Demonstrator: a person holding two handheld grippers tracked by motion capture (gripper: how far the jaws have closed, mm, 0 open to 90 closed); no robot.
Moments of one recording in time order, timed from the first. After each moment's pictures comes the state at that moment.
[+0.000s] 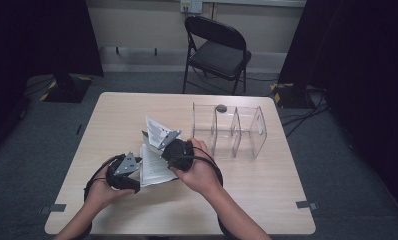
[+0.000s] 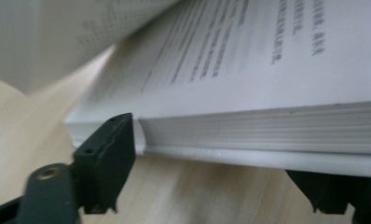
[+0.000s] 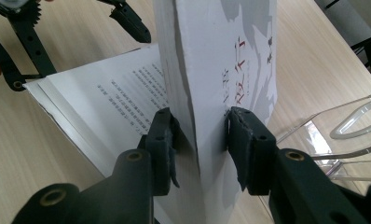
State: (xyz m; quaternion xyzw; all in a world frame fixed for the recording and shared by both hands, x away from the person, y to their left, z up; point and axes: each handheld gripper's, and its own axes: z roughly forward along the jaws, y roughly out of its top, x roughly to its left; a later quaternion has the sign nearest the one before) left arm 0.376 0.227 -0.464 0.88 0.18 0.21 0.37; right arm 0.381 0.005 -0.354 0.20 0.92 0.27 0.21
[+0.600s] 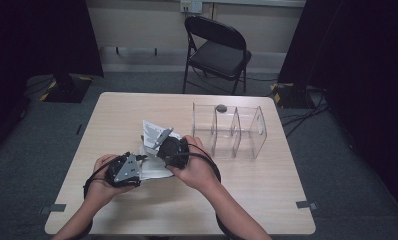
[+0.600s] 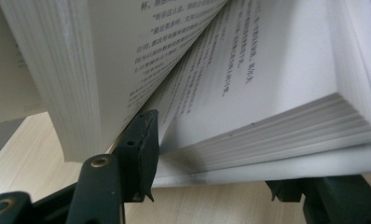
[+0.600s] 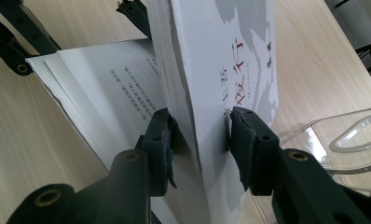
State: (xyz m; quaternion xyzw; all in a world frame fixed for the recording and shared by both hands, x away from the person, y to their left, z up) left arm 0.368 0.220 -0.445 0.88 0.09 0.28 0.37; right arm 0.384 0.016 -0.348 0.18 0.93 0.24 0.20
